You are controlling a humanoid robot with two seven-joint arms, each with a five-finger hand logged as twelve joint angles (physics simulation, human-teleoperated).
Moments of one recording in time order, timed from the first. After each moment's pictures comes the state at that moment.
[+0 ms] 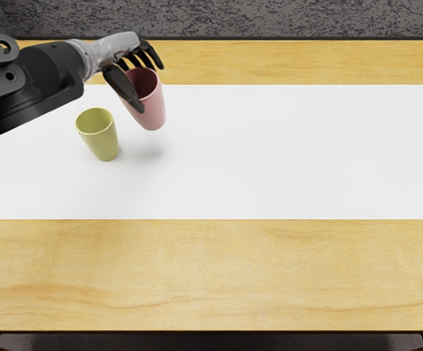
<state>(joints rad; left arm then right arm) -1.61 0.63 0.15 -1.46 0.65 0.18 0.43 -0.17 0.00 -0.02 0.18 0.01 0.29 0.11</state>
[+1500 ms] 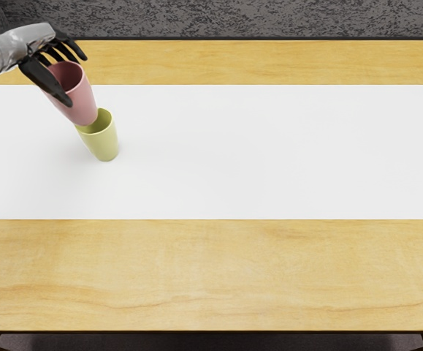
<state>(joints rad) -1.56 0.88 0.12 -1.48 0.66 0.10 0.43 -0.17 0.00 -0.02 0.18 0.01 0.29 0.11</state>
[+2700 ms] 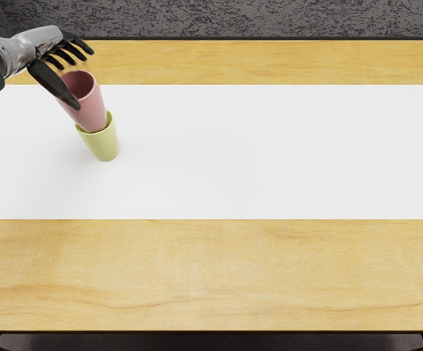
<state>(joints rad) -1.51 0.86 0.07 -1.47 0.67 0.12 0.42 -0.17 0.00 -0.02 0.18 0.01 0.29 0.11</state>
